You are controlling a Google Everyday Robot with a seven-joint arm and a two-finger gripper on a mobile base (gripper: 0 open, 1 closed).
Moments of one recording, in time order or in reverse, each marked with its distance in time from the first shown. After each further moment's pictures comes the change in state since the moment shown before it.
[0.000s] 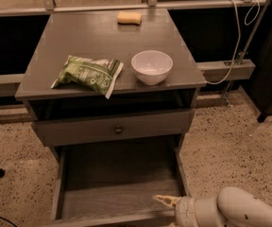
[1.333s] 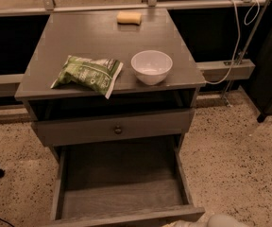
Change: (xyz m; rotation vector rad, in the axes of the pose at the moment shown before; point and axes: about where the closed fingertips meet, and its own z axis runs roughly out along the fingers) arm 0.088 0.066 0.076 -0.019 0.018 0.082
